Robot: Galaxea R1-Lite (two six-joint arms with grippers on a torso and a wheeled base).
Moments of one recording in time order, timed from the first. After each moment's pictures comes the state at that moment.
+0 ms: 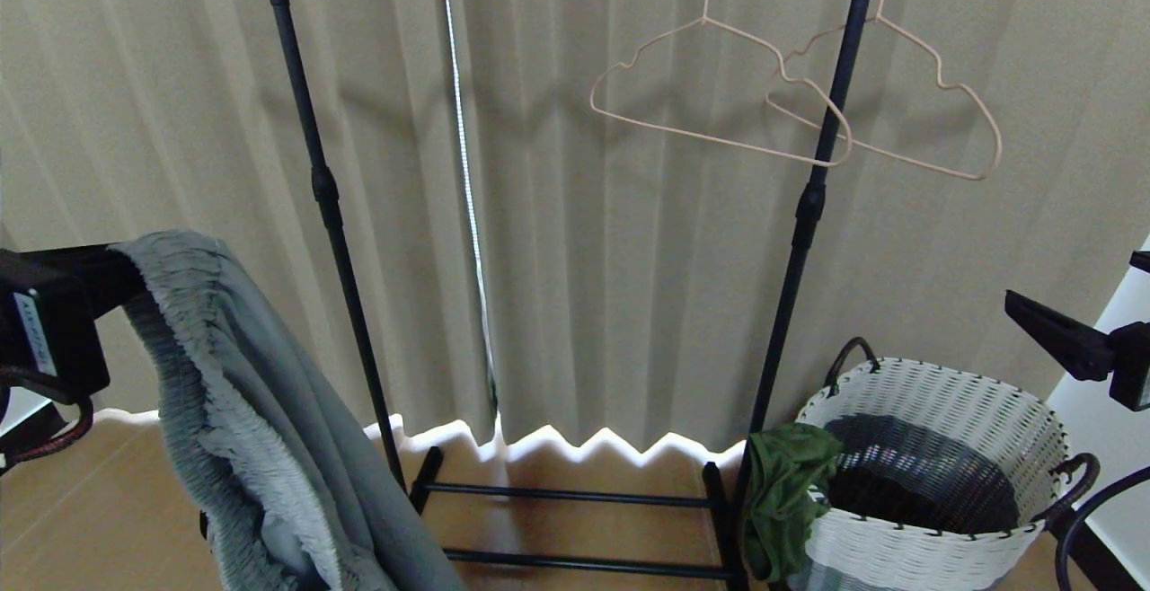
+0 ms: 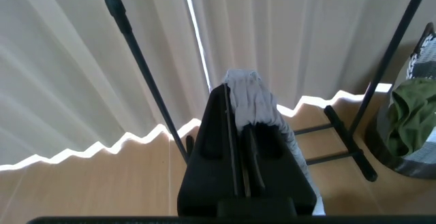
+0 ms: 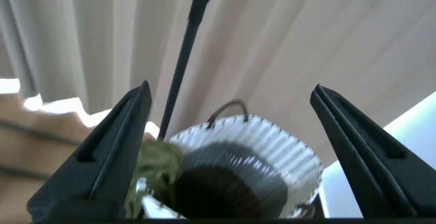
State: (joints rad) left arm -0.40 1.04 -0.87 0.03 0.21 0.12; right arm 0.06 1.10 -0.55 -0.43 -0.05 -0.27
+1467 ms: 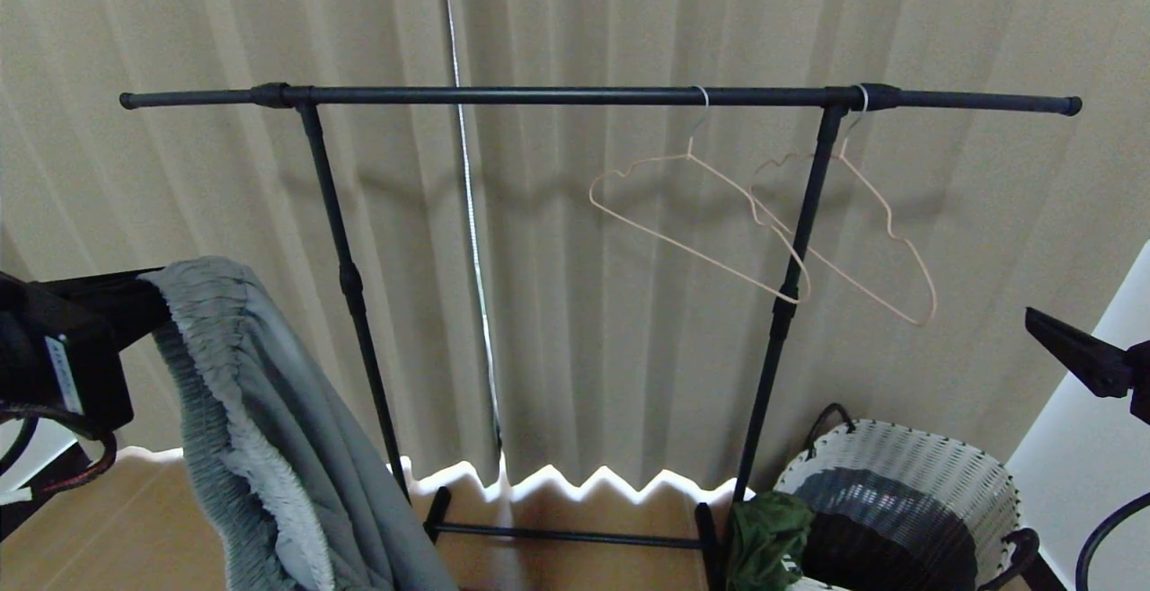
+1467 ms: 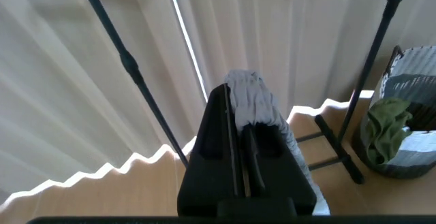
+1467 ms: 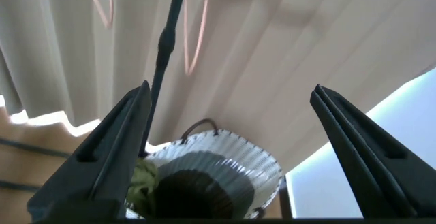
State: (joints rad) left arm -0.41 1.03 -0.79 -0.04 0.15 0.16; right arm 0.00 1.07 -0.54 -0.37 -0.05 -0.30
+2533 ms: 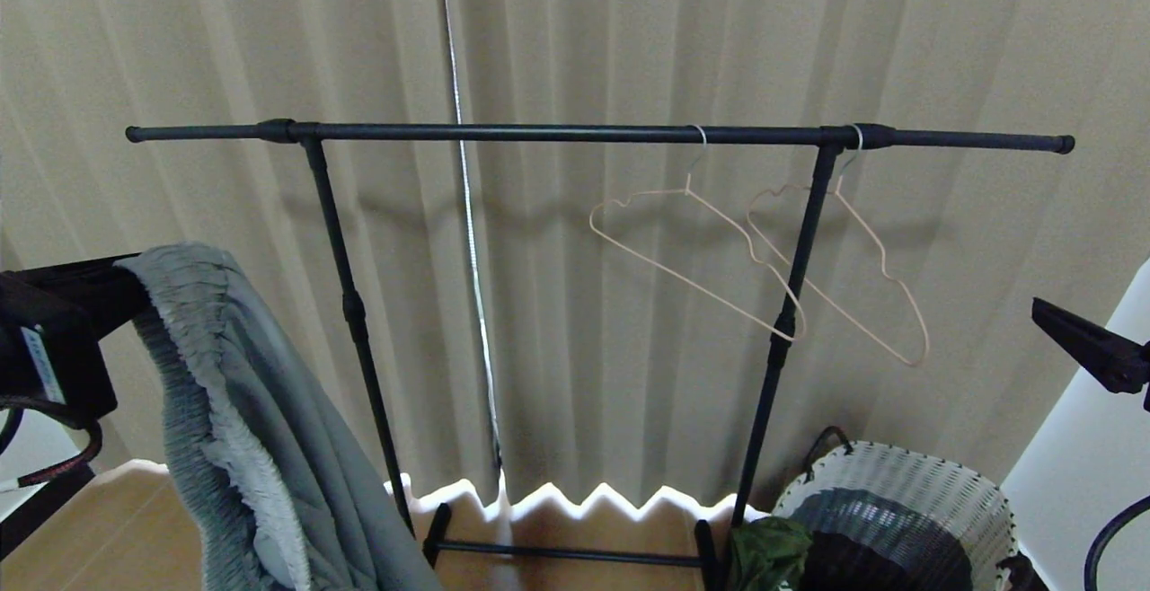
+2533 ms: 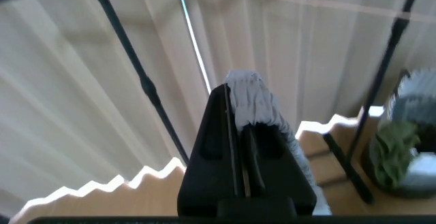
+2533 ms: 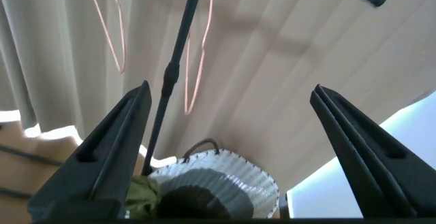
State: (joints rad) left arm -0.38 1.03 -0.78 -0.09 0.15 0.18; right arm 0.00 1.06 -0.55 -0.37 -0.01 -0.30
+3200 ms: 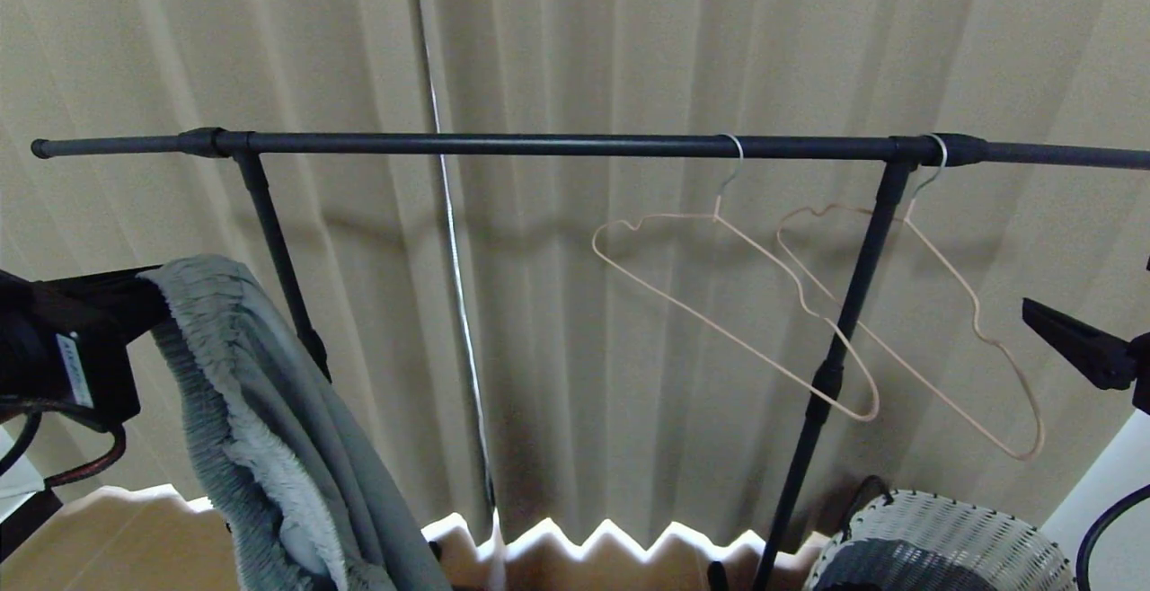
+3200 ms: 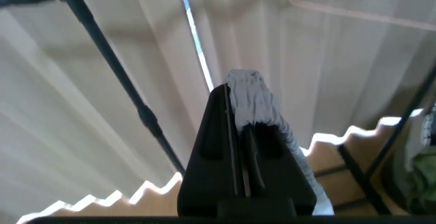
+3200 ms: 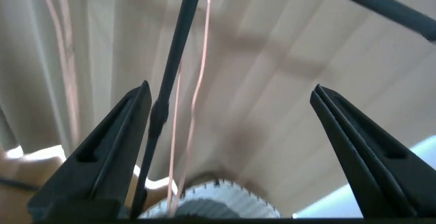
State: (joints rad) left arm -0.38 1.04 -0.76 -0.09 0.15 0.18; right arm 0.00 1.07 -0.56 -0.36 0.00 -0.29
